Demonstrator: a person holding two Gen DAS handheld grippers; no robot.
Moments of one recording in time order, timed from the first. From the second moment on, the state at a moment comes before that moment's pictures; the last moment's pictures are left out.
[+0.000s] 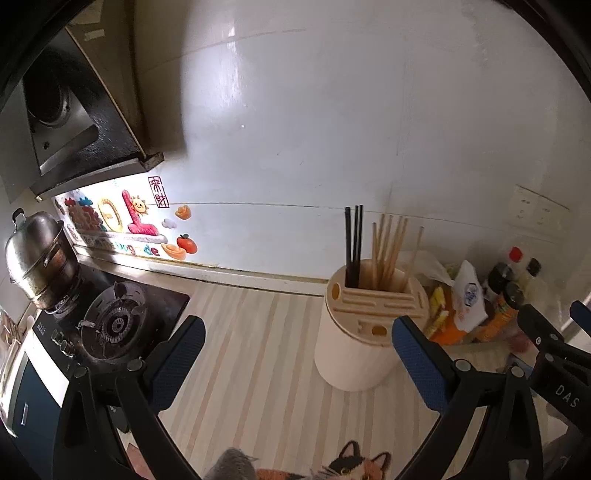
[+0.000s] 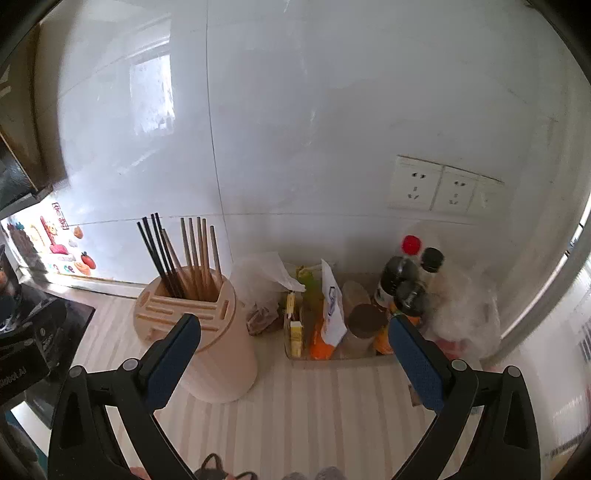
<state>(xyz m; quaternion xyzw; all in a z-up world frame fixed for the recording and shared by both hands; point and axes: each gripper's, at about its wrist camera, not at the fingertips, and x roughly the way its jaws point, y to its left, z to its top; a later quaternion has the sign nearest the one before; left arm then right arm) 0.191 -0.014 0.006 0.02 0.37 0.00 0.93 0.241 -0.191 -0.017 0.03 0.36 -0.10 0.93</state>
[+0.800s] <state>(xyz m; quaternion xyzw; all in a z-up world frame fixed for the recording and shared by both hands) 0.030 0.040 0.084 0.02 0.31 -0.04 0.95 0.031 -0.123 0.089 0.04 0.29 -0.14 0.95</state>
